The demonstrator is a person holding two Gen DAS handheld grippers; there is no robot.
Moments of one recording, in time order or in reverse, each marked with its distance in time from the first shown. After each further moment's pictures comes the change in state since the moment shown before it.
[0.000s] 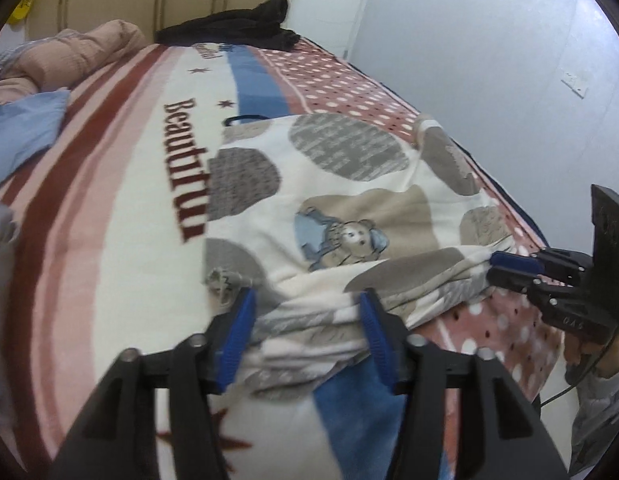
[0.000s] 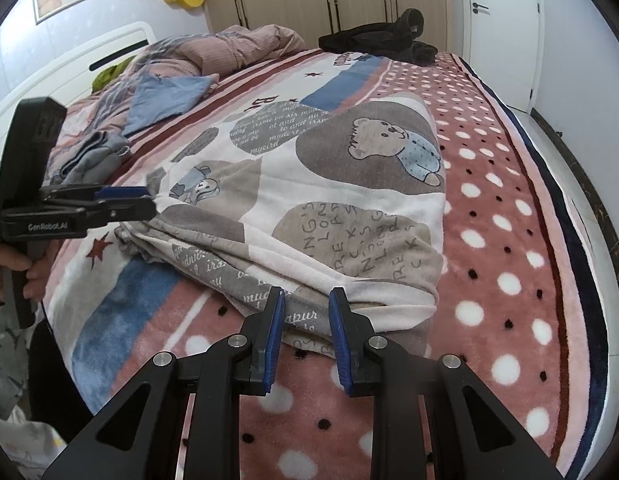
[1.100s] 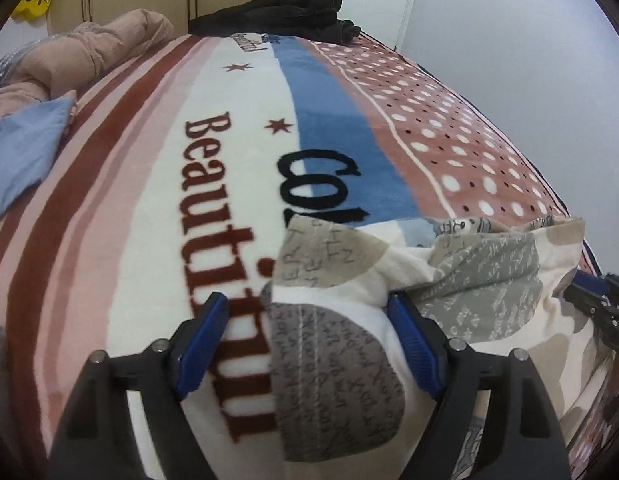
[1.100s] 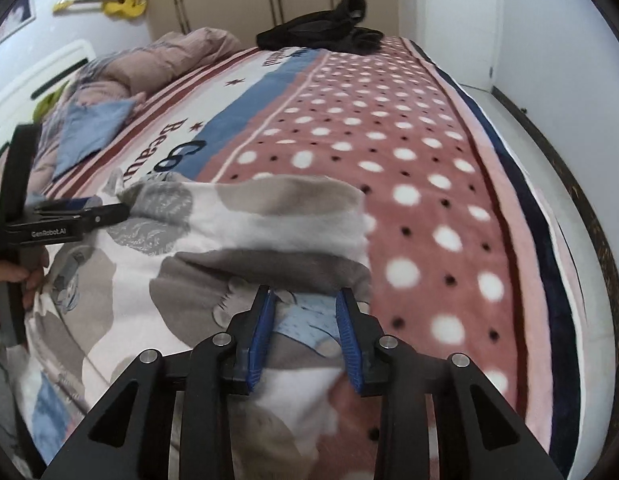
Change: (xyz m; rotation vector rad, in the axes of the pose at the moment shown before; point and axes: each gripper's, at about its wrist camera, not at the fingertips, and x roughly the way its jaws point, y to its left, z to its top) left arm 0.100 0.053 0.097 -0.044 0.031 0.153; right arm 0.056 -0.087 0.071 0.125 0.031 -0.166
